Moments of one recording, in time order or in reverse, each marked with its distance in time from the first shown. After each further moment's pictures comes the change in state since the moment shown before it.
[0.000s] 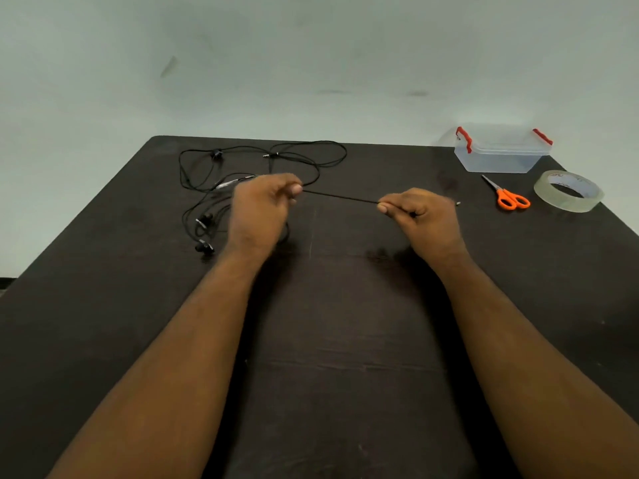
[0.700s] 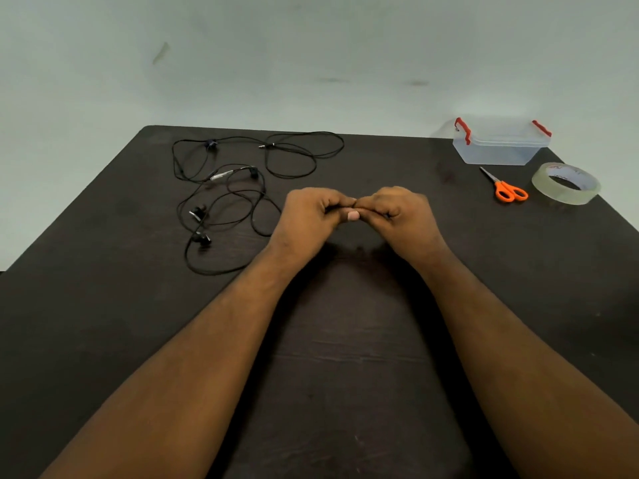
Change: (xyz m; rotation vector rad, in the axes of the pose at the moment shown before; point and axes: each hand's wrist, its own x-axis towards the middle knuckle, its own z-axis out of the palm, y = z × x) left_hand -0.020 0.035 0.036 -0.121 -0.329 0.040; right_hand 0.002 -0.020 0.012 -0.033 -0.143 -0.121
